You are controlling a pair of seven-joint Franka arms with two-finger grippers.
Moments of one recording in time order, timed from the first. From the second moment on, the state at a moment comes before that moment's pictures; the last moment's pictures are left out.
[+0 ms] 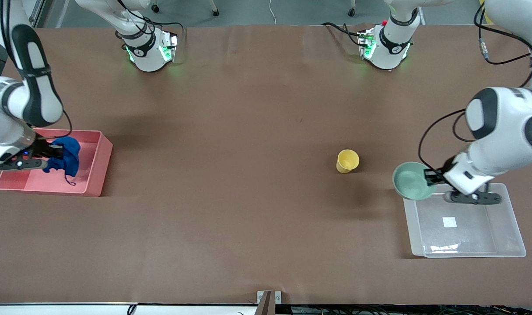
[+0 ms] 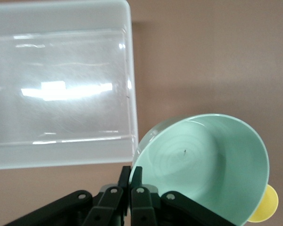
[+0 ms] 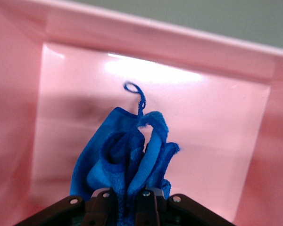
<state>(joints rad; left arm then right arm) 0.05 0.34 -0.09 -1.66 -0.01 2.05 0.04 -0.02 0.30 -0.38 -2.22 -0.02 2.53 -0.50</state>
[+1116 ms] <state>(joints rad) 0.17 0.87 0.02 -1.21 -0.01 2.19 0.42 -0.01 0.21 -0.33 -2.03 -0.01 2.18 -0.37</state>
